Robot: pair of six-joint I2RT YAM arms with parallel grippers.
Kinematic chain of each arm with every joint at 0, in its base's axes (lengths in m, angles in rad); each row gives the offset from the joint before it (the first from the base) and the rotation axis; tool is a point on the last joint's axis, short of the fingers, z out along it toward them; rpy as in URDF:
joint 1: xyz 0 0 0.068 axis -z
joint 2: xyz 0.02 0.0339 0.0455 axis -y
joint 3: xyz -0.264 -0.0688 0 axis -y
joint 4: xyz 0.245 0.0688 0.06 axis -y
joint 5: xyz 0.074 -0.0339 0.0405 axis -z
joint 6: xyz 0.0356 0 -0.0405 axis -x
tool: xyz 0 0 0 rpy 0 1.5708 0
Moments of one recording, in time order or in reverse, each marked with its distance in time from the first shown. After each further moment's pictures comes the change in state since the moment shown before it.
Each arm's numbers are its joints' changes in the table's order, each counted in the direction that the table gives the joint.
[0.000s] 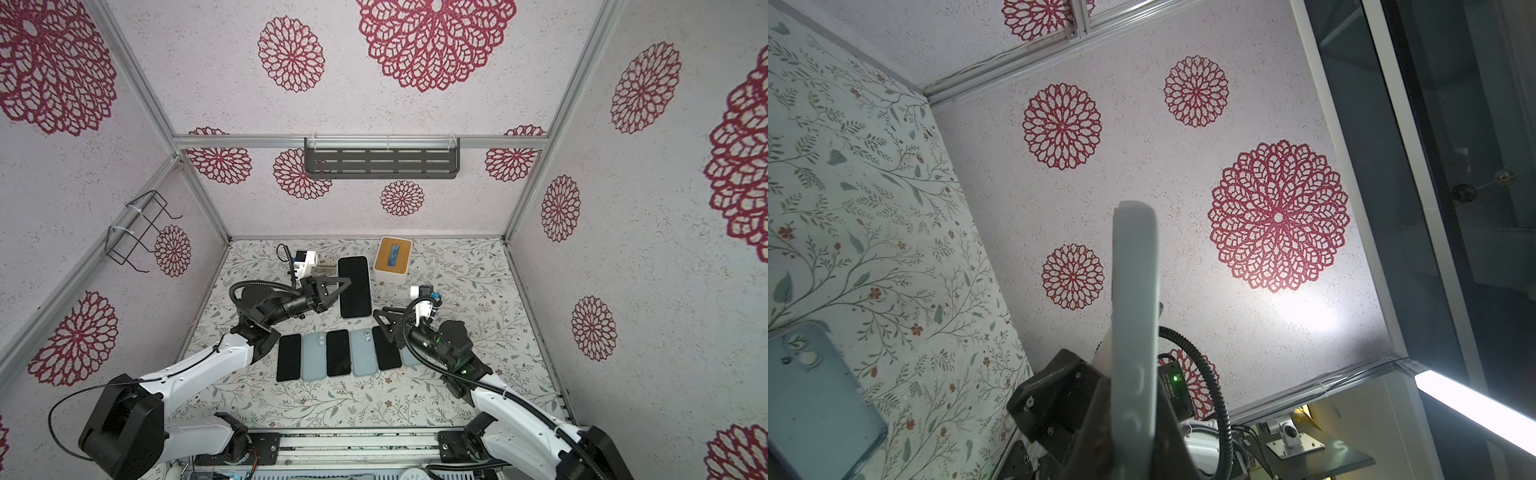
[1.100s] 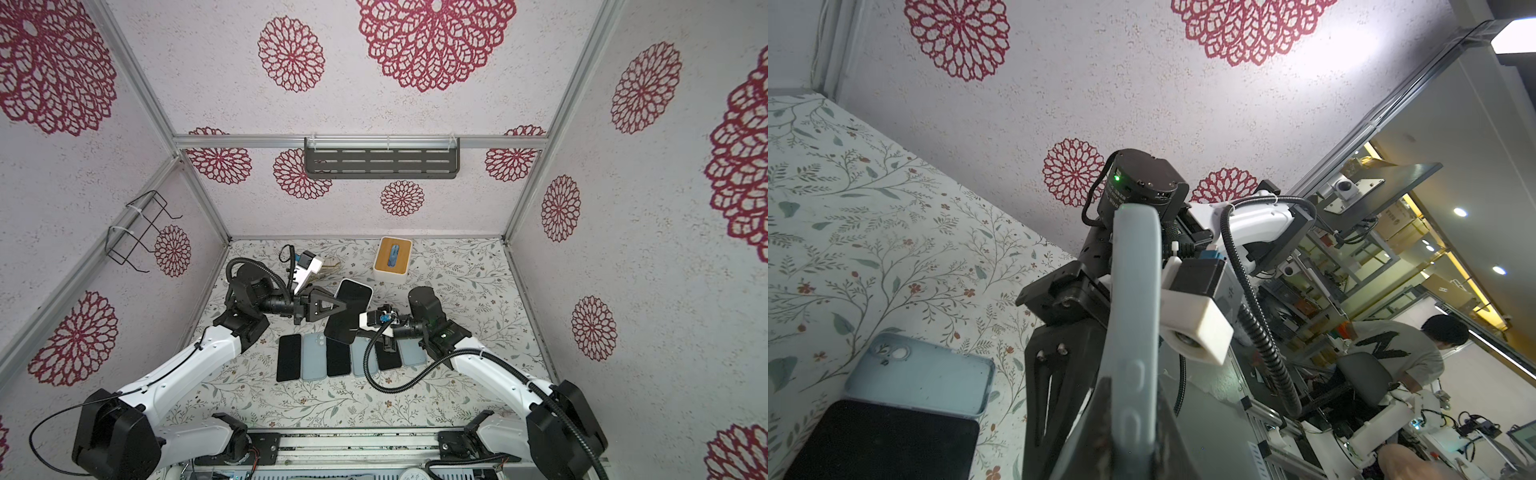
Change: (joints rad) left arm -0.071 0.045 0.148 -0.427 0.516 -0.750; right arm 0.007 -0.283 0.326 -0.412 -0.529 1.330
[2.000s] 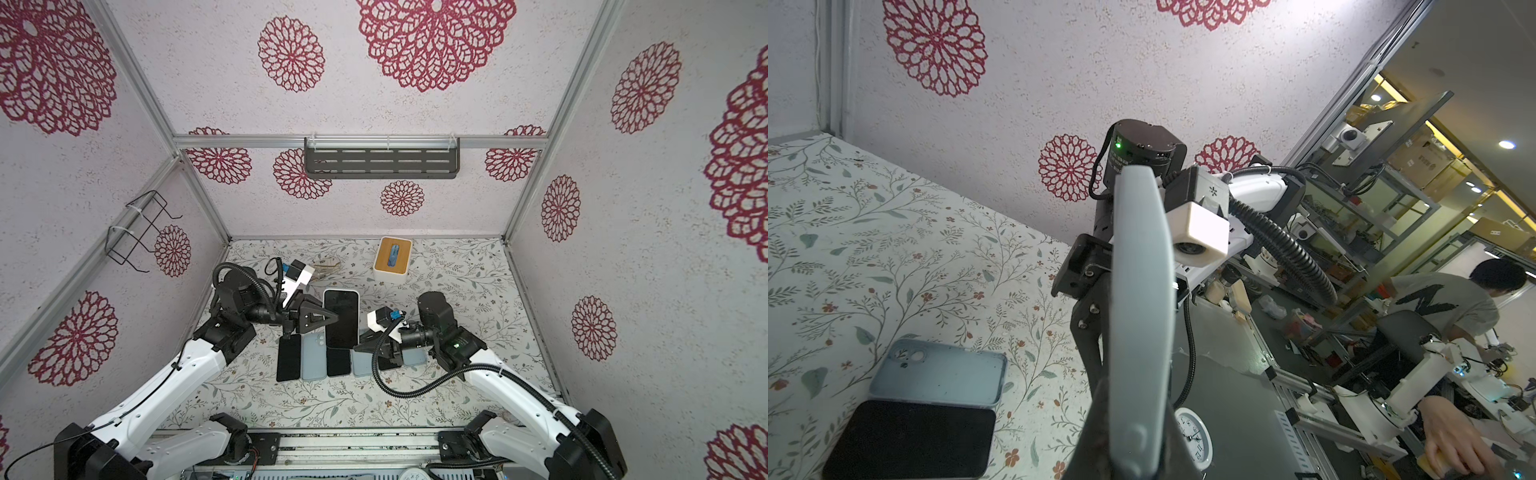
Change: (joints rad) left arm 0.000 0.150 0.000 -0.241 -0.003 -0.237; right arm -0.022 0.153 -0.002 -0.135 -0.134 -0.294
